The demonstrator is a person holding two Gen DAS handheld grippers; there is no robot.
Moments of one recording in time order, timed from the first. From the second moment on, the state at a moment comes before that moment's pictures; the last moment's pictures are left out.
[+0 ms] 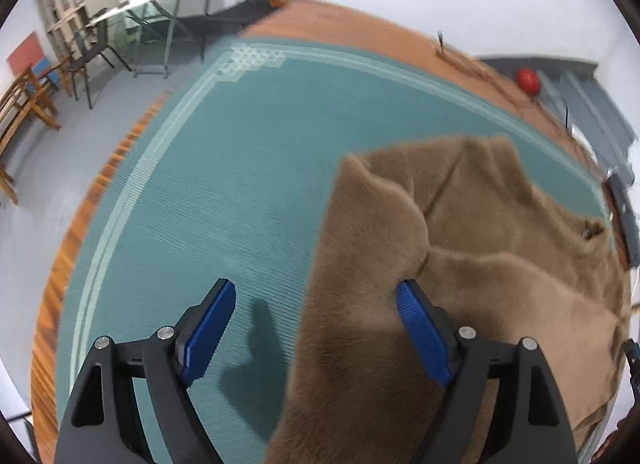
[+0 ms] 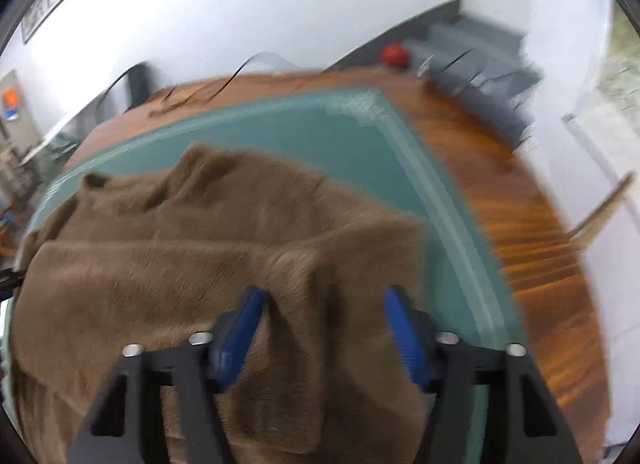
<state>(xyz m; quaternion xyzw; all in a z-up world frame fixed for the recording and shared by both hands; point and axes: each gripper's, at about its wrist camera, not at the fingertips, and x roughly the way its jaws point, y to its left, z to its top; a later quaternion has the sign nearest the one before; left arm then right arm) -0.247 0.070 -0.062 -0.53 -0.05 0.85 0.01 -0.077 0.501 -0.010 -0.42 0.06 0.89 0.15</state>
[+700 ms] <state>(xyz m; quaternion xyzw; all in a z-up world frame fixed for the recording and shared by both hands) -0.231 0.083 -0.047 -0.53 0.00 0.85 0.00 -0.066 0.445 -0.022 -0.47 0.02 0.88 0.00</state>
